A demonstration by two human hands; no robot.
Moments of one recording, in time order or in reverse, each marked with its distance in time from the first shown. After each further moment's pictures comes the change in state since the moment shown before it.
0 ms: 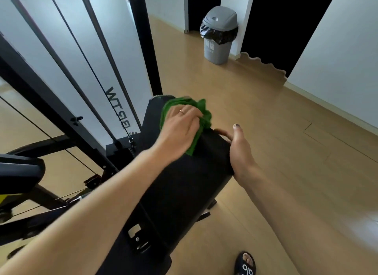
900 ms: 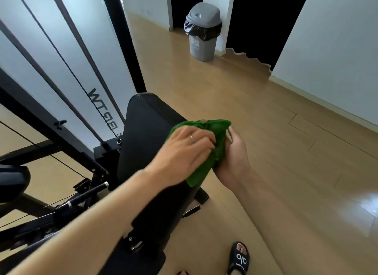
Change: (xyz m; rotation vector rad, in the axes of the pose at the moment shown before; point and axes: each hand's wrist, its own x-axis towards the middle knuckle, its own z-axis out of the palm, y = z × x) left_hand -0.045 0.039 0.015 0.169 -0.152 0.472; right_hand -0.017 0.014 -0.031 0.563 -0.201 0.020
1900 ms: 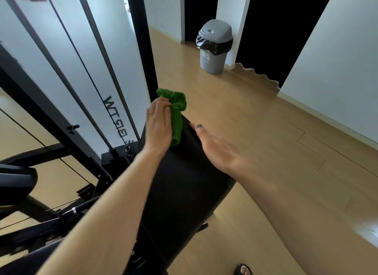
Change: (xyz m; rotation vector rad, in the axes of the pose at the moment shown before) left_hand 0.023 -0.122 -0.010 -0.267 0.545 -0.706; right_hand 0.025 -0.017 0.075 -1.432 -0.107 -0.109
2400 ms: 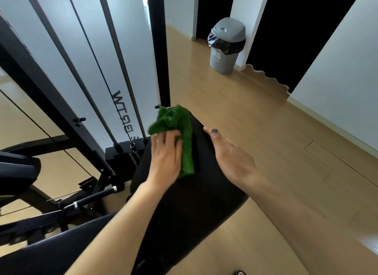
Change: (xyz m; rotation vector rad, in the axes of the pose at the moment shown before) left_hand -0.059 -0.040 0.002 0.147 0.016 0.131; right_hand 0.008 -0.004 0.010 -0.078 0.088 -0.027
